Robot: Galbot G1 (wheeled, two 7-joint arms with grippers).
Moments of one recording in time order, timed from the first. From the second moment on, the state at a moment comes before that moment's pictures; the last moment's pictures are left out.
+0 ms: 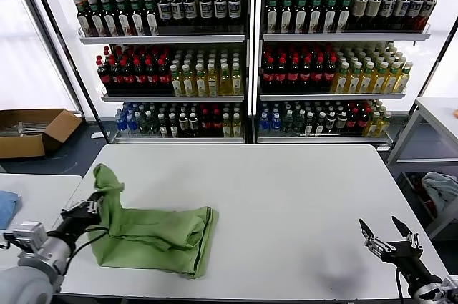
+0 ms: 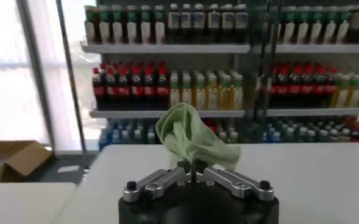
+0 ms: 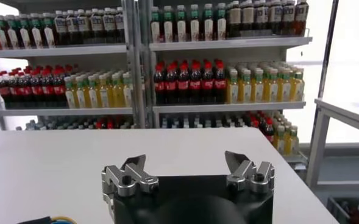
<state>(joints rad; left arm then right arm) 1.51 -1.03 -0.80 -2.20 -0.69 0.54 -0.06 -1.74 1.21 0.99 2.14 0.53 -0.23 -0.23</state>
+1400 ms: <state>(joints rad) 1.53 -1.22 -0.40 -2.25 -0.65 0.57 -0.05 -1.73 1.23 0.98 2.11 0.51 -0.22 -0.23</state>
